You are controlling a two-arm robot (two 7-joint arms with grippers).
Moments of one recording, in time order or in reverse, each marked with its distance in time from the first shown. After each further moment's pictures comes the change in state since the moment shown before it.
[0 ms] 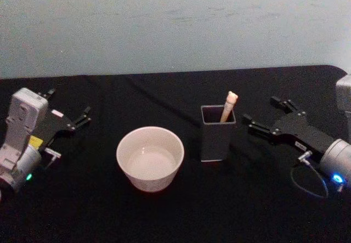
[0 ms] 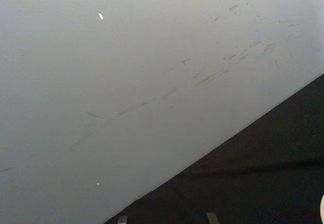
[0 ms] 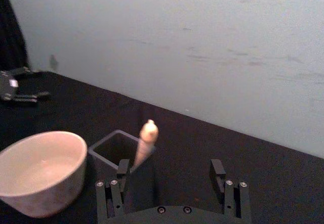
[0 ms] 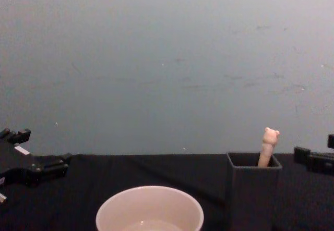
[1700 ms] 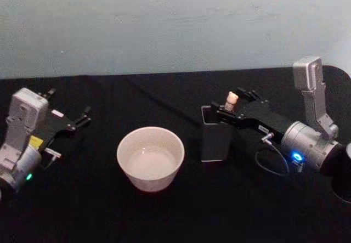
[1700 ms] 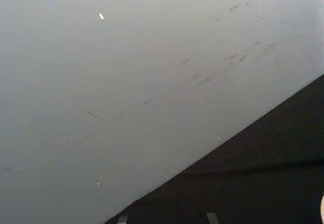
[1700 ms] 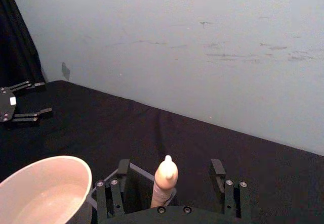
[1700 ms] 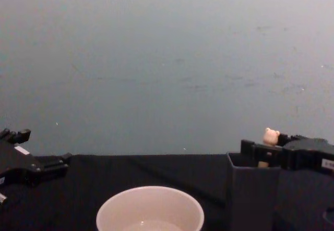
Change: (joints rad) left arm 0.000 0.000 0.000 0.000 0.000 0.000 0.000; right arm 0.193 -0.204 -0.038 0.221 -0.058 0.072 0.101
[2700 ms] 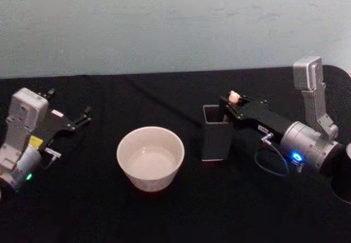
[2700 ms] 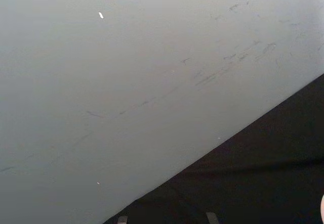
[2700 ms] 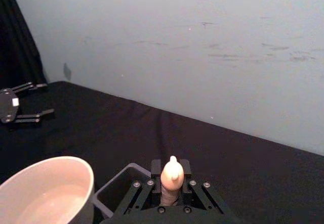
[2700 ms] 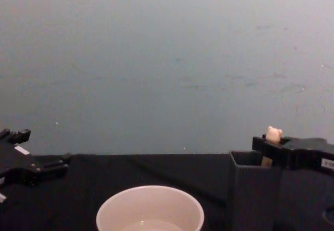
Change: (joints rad) left arm 0.000 0.000 0.000 0.000 0.000 0.000 0.000; right arm -0.001 0.000 0.000 -0.002 0.003 -0.002 0.002
